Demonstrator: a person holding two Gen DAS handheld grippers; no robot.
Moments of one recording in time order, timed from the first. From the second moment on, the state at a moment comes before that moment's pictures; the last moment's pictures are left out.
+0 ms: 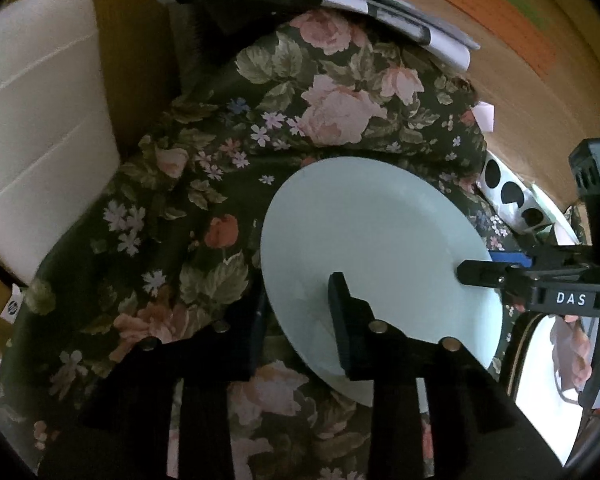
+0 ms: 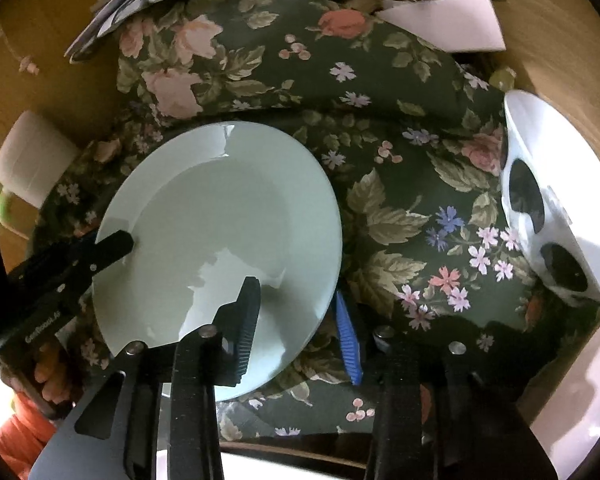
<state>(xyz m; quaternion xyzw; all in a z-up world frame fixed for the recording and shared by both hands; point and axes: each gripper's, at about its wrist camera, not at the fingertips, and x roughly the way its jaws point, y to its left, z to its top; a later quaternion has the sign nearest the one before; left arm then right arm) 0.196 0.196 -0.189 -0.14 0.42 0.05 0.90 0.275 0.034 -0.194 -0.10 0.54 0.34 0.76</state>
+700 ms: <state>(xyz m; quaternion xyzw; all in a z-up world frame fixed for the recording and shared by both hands) 0.179 0.187 -0.160 -0.14 0.39 0.05 0.91 0.254 0.011 -0.155 -0.10 0.49 0.35 0.79</state>
